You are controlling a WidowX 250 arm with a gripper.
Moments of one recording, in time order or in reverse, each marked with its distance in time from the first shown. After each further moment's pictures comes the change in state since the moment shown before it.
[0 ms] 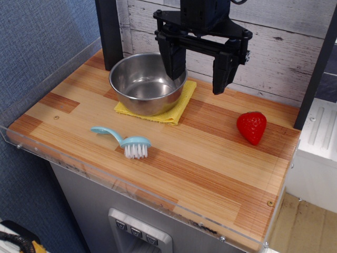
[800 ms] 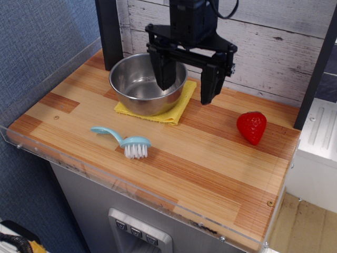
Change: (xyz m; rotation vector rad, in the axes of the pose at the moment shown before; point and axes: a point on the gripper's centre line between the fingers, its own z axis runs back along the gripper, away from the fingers) arm -0.004 0.013 -0.018 -0.007 0.055 -0.007
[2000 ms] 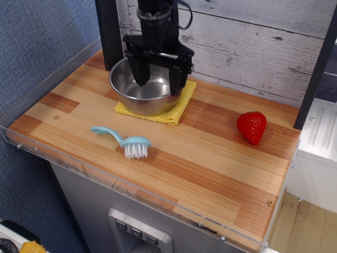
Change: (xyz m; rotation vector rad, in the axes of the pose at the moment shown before) arm 0.045 0.079 -0.054 0.049 -0.062 0.100
